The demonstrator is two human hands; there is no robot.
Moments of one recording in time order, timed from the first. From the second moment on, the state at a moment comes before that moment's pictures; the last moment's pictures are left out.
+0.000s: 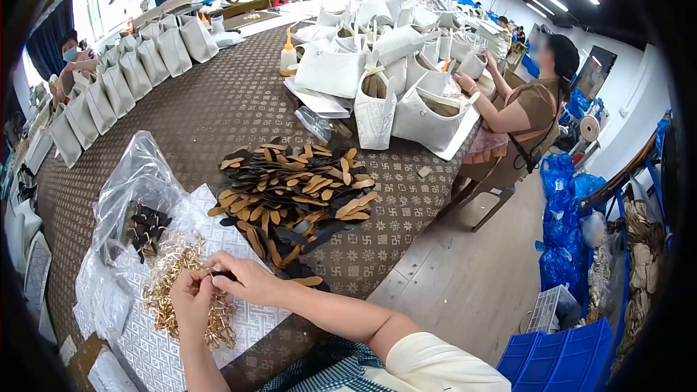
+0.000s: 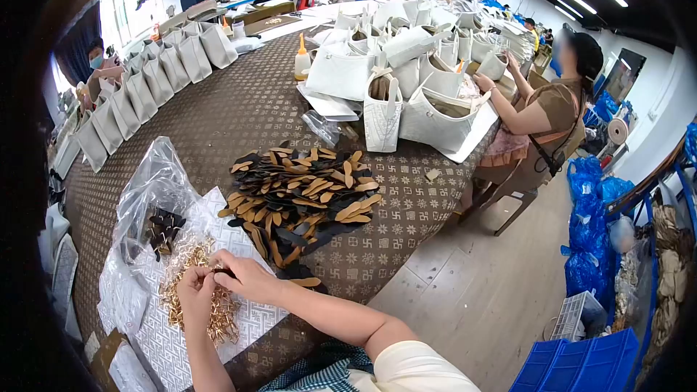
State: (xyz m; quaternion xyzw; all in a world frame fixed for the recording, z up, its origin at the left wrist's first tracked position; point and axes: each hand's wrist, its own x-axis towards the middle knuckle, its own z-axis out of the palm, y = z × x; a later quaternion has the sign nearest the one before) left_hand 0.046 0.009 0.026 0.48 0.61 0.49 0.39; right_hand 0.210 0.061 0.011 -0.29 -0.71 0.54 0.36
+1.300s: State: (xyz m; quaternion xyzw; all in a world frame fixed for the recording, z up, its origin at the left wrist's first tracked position) left_hand -0.052 0.029 0.030 0.43 0.72 0.54 0.00; right_hand 0.241 0.101 -0.002 -0.55 -0.71 0.19 0.40
